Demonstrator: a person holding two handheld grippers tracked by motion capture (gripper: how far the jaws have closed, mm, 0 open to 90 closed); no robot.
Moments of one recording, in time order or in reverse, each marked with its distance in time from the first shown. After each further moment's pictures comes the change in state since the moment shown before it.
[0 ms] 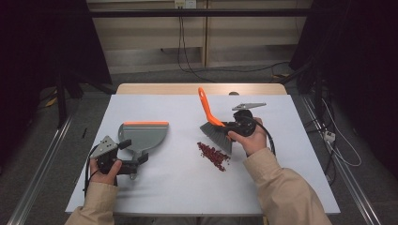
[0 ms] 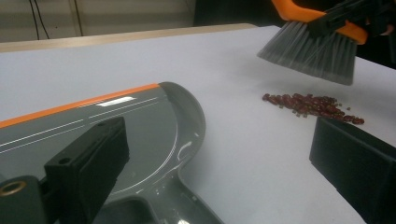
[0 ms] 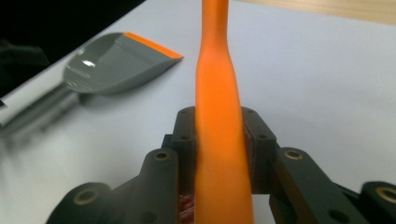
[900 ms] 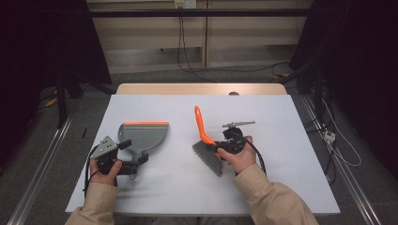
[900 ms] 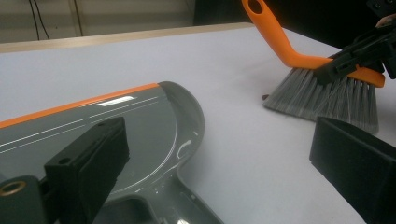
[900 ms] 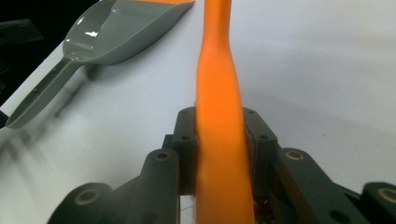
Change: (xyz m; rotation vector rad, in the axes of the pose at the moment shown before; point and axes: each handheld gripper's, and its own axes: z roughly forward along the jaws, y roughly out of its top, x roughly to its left) left arm -0.001 0.000 -0.001 0.002 0.000 0.005; right arm 0.042 -0.041 0.018 0.087 -0.019 0.213
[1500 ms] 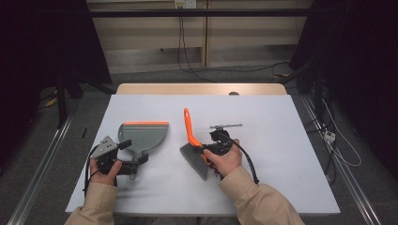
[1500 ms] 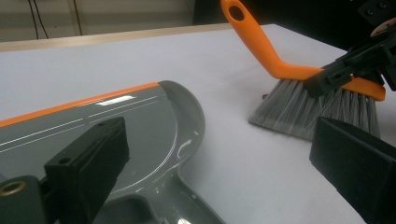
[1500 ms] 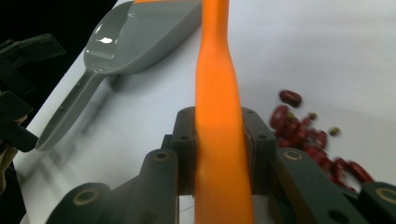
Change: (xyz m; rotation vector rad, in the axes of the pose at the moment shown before) left arm 0.001 0.000 0.000 0.004 0.000 -0.002; right arm 0.029 -0.001 0.025 0.016 0.038 0.112
